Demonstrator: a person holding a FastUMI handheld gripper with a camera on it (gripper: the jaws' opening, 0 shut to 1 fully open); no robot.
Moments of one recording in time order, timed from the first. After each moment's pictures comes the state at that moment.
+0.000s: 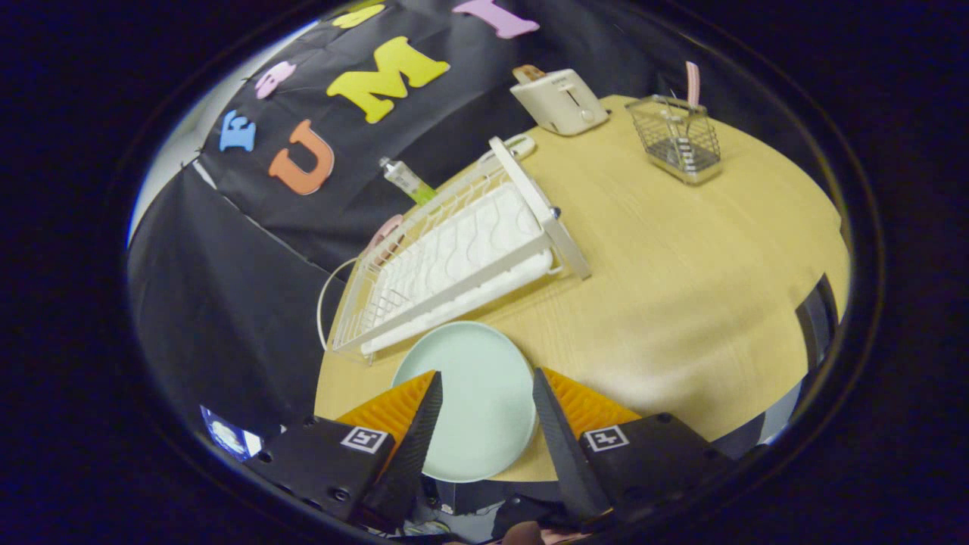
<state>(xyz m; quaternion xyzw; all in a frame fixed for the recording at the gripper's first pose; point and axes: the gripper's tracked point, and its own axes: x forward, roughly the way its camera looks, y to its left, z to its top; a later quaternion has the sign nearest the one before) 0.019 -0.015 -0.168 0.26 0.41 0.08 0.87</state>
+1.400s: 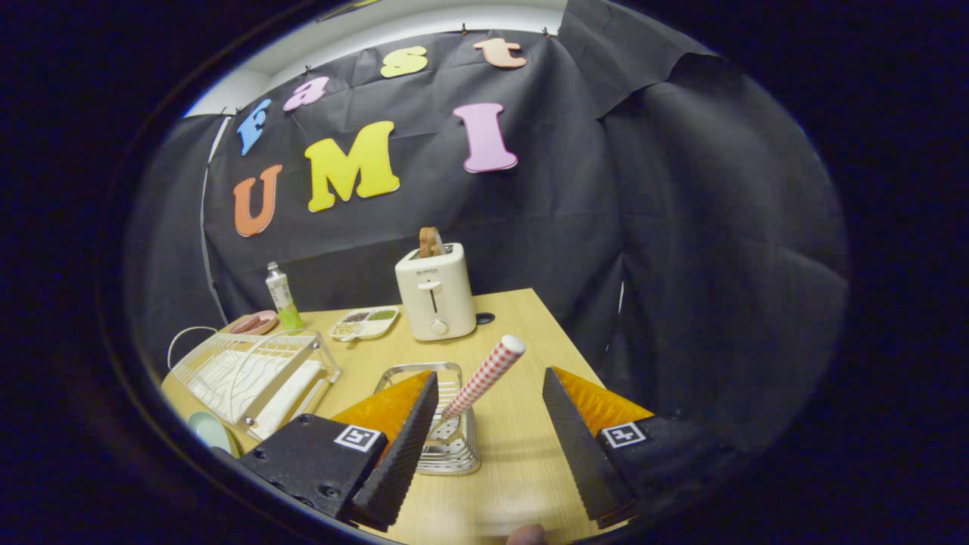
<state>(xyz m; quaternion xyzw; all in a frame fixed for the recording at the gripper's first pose) 0.199 -0.352 -0.148 0.07 0.20 -0.08 0.97</state>
